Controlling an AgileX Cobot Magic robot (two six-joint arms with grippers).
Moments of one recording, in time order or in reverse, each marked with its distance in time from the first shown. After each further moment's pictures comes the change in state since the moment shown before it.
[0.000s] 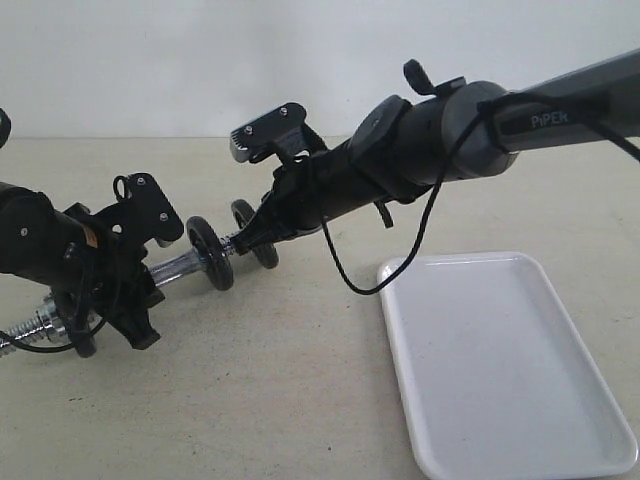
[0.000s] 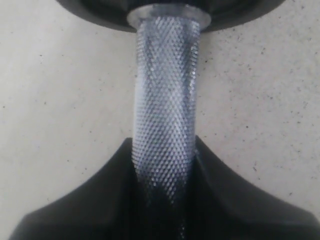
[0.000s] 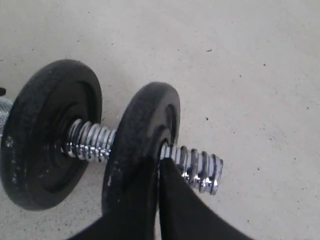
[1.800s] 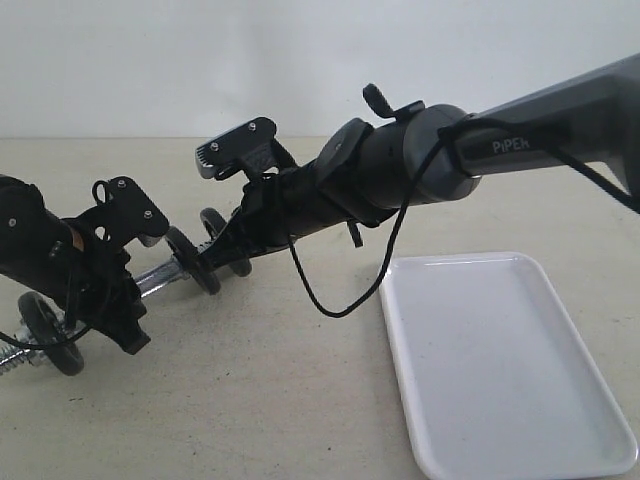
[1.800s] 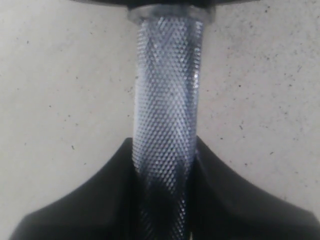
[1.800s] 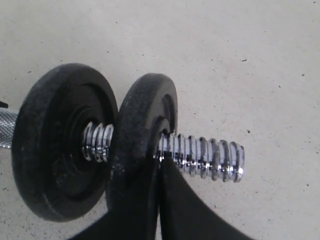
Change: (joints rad) left arm 0.008 -0.023 -0.002 0.032 0.151 -0.158; right arm 0.100 0.021 -0.004 0.046 -0.073 0.018
